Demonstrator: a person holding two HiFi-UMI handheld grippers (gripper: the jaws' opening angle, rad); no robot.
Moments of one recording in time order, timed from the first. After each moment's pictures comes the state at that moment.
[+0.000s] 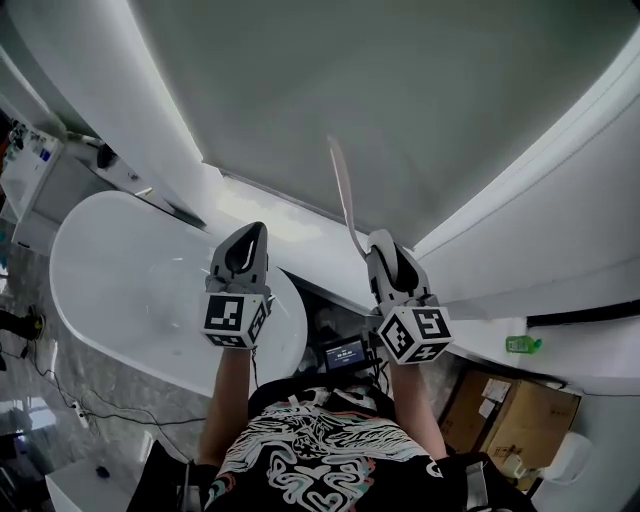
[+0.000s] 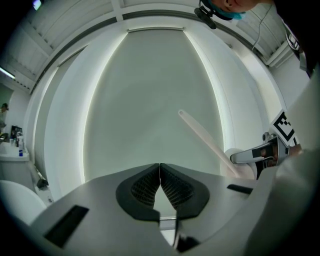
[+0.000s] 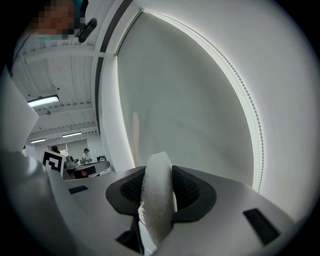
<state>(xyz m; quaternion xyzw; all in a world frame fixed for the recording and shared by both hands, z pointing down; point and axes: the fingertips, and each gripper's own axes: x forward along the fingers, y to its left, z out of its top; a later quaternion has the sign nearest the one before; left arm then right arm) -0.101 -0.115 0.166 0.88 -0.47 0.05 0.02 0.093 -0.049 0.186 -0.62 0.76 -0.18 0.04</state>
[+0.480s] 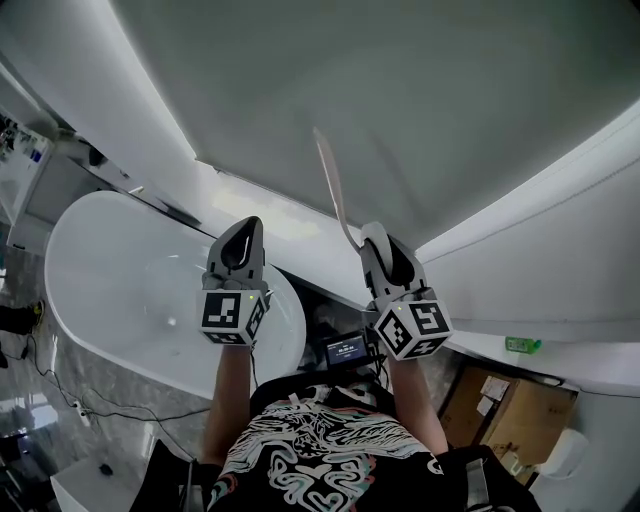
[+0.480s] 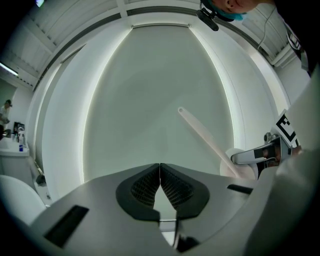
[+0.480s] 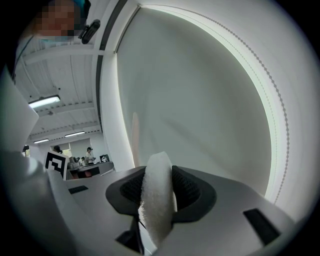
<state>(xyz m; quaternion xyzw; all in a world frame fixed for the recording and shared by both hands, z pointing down) -0.096 -0.161 0.181 0.88 -0.48 0.05 0.04 0.090 -0.097 0.195 -0.60 0.78 -0.19 0.03</state>
